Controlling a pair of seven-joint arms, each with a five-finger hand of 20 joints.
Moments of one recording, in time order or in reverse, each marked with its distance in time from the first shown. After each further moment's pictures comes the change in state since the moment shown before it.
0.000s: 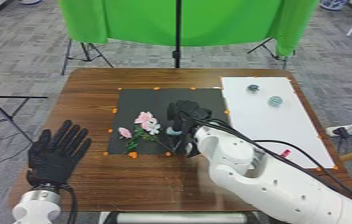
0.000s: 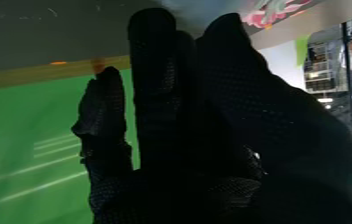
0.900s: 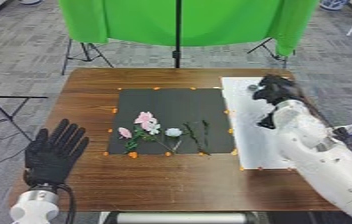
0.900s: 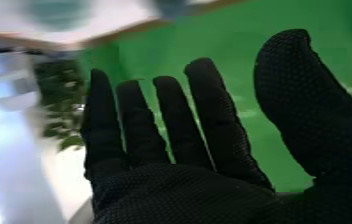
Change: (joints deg) left arm 0.5 -0.1 -0.7 -0.4 0.1 -0.1 0.7; right arm -10.6 10.7 28.6 10.8 4.3 6.4 3.9
